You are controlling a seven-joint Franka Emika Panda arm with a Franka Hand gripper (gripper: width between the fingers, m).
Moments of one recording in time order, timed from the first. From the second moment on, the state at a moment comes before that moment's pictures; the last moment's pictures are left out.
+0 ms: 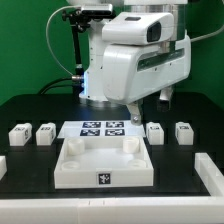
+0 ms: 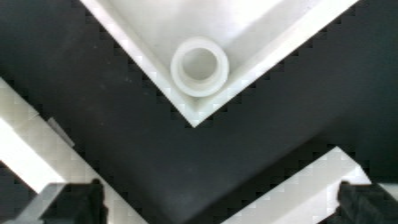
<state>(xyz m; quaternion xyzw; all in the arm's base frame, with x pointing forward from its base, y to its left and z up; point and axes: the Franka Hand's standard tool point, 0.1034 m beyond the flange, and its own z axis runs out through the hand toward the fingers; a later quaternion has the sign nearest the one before) 0.565 0.056 0.114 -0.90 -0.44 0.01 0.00</state>
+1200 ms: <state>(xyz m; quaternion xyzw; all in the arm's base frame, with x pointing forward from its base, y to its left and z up) 0.495 0.028 0.090 -0.86 -0.51 0.01 0.00</state>
